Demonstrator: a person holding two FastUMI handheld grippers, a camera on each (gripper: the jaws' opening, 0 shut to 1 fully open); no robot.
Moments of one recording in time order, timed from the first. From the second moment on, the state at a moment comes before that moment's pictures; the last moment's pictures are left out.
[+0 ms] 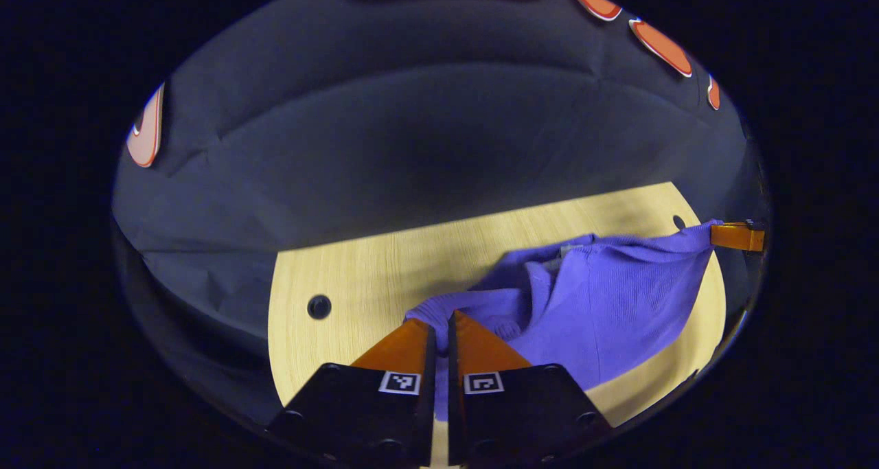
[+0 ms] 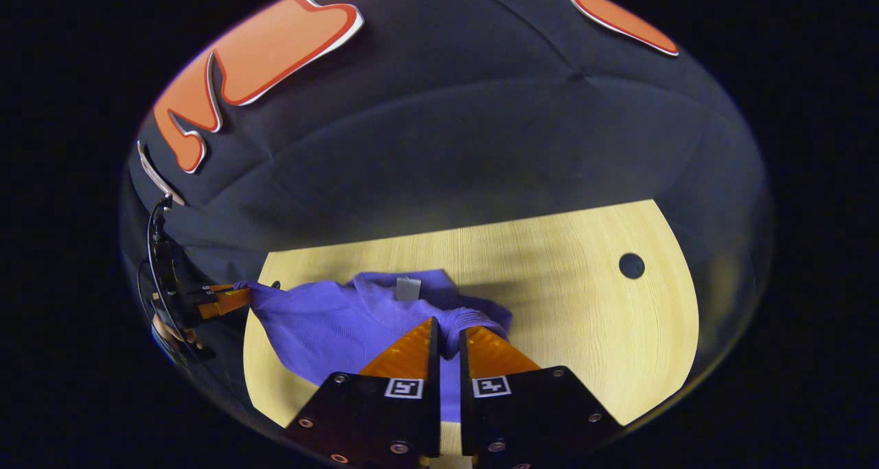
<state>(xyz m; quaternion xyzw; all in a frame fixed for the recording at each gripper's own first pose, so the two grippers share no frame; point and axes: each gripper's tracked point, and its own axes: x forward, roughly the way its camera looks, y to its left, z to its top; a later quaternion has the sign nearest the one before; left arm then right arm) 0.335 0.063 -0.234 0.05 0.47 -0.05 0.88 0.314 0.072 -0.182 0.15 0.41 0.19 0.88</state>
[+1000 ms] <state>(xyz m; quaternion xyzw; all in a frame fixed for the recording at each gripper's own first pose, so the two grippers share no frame) 0.243 0.078 0.008 0.00 0.19 -0.02 0.98 0.222 -0.007 0.013 0.04 0.11 0.10 0.99</state>
